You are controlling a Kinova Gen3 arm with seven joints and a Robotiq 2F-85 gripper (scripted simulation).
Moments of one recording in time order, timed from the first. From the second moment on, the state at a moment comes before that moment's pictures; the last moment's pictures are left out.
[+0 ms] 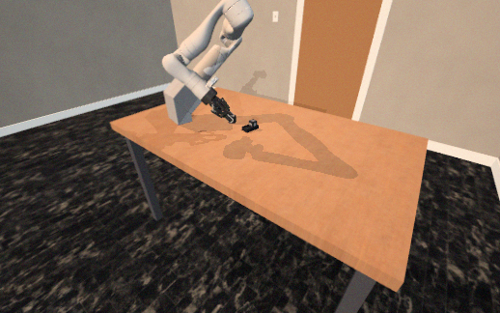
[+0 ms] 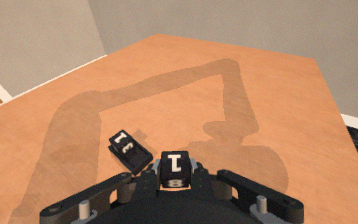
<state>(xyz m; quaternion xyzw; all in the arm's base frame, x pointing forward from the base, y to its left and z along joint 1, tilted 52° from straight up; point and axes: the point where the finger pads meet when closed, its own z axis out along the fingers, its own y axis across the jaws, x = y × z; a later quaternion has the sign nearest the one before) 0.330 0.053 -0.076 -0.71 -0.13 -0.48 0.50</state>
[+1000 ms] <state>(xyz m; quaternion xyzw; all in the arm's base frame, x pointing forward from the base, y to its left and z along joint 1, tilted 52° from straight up) 0.331 0.064 -0.085 -0.71 -0.13 -0.48 0.50</state>
